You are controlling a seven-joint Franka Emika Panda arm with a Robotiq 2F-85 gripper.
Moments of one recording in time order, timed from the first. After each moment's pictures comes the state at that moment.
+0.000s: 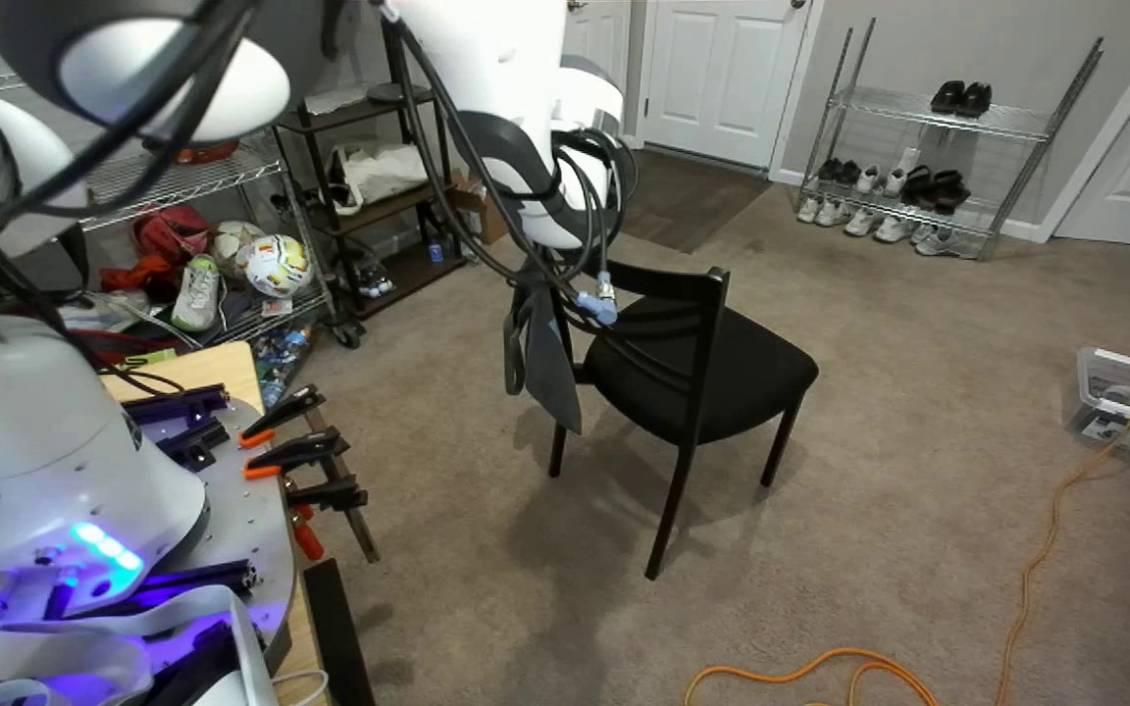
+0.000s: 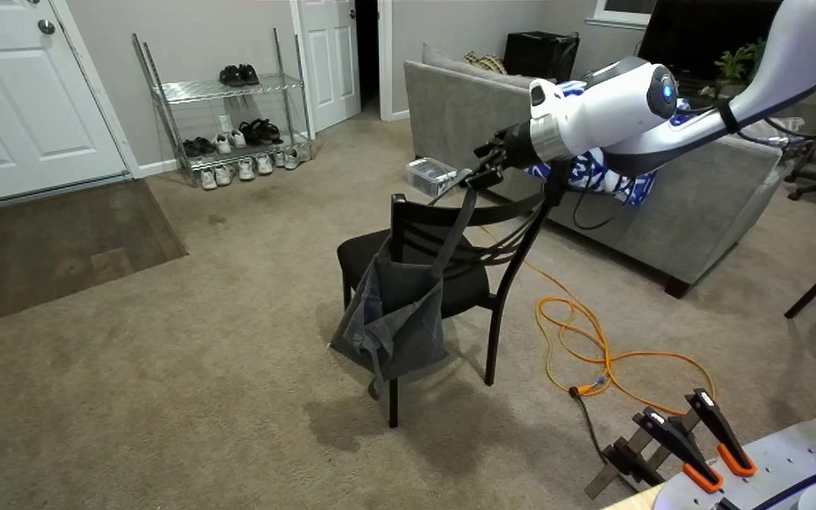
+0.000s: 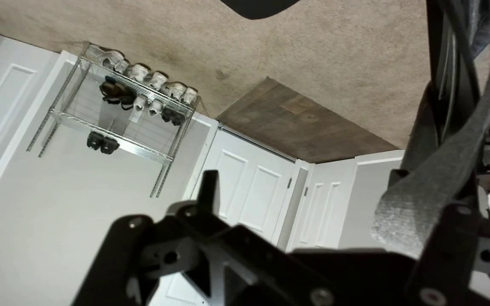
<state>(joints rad) -0.94 0.91 1.12 -1.95 -2.62 3.01 1.29</state>
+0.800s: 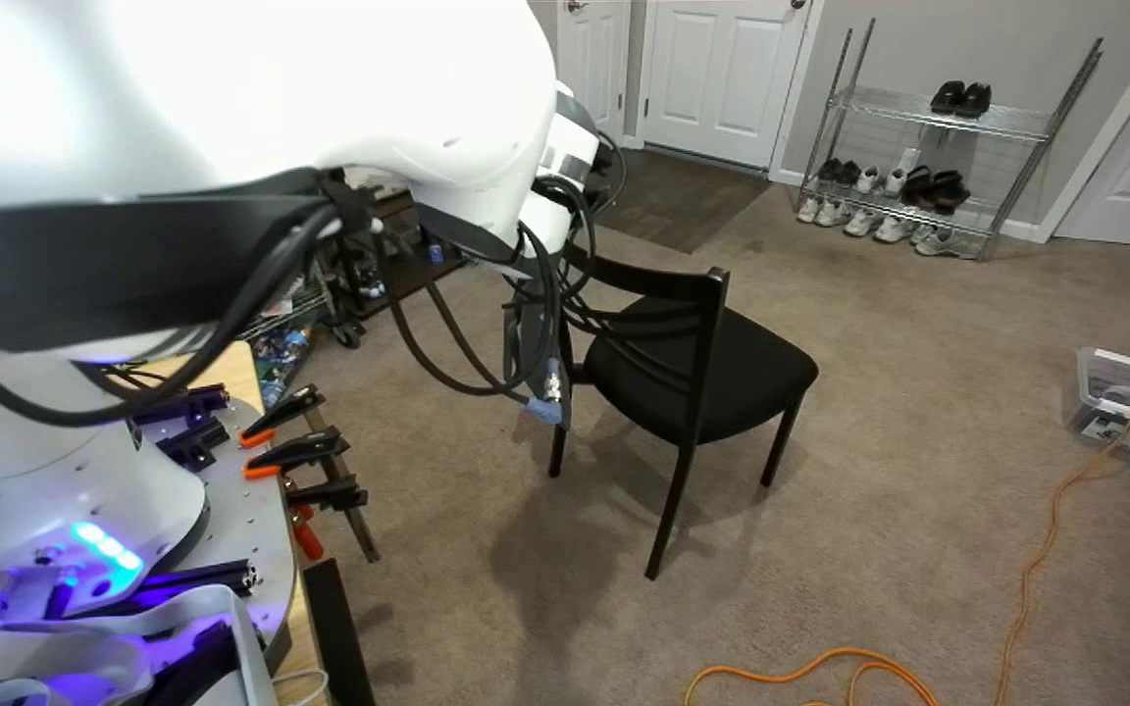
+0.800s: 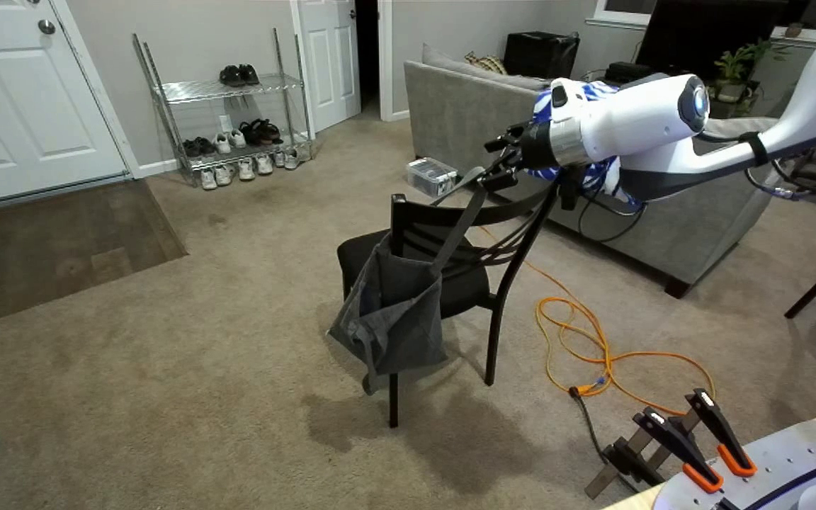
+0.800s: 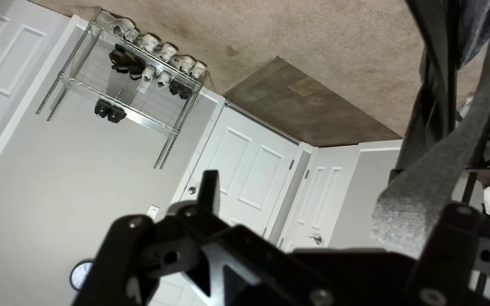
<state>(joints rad) -1.17 1.13 1.31 -2.13 -2.62 2.86 0.99</state>
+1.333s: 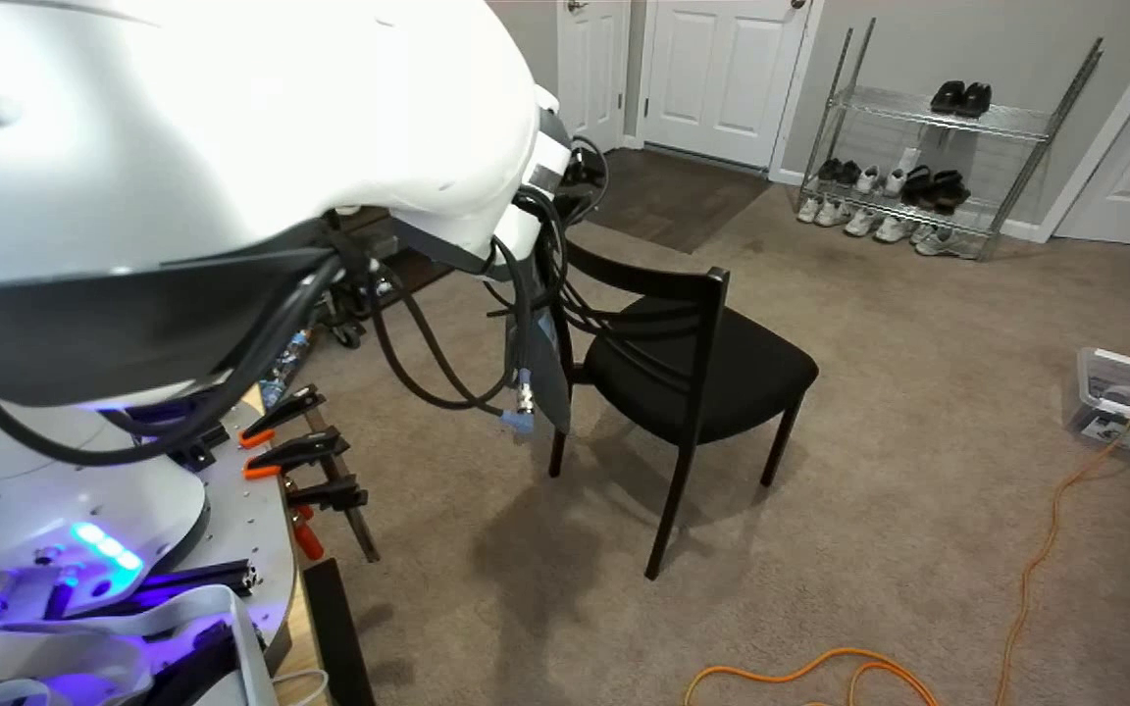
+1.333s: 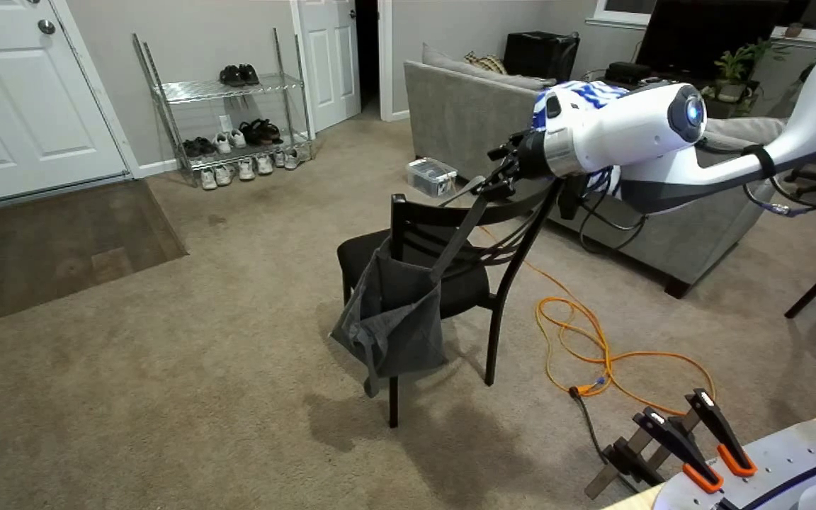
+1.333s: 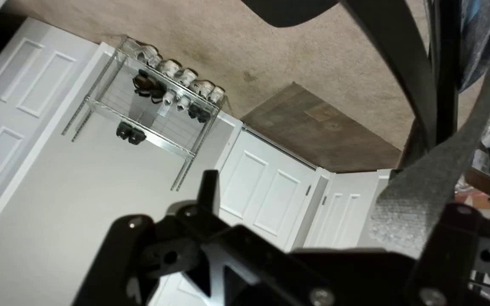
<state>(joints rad) -1.20 1.18 1.34 -2.21 -2.58 2.67 0.93</state>
